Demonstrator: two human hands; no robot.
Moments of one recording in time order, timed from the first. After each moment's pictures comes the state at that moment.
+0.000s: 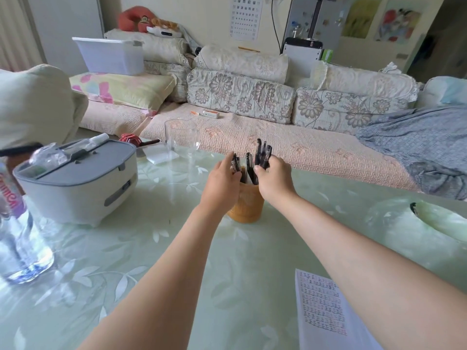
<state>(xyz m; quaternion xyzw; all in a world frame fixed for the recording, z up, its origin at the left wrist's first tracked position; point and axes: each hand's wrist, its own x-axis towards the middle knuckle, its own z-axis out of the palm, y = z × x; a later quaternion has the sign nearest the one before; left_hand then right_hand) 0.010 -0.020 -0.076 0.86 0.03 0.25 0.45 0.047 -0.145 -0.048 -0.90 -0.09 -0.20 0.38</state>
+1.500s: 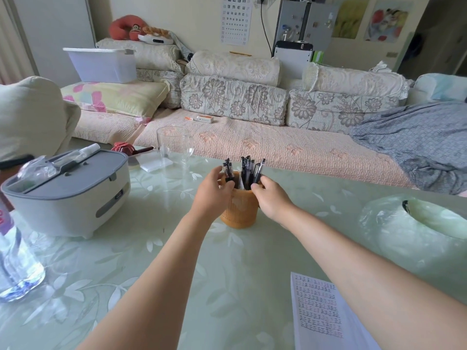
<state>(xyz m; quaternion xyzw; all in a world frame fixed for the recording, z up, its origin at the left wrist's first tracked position) 0.008 -0.016 -0.079 0.84 0.07 0.20 0.50 0.035 -0.169 -0.063 -0.91 -0.11 -0.02 0.41</state>
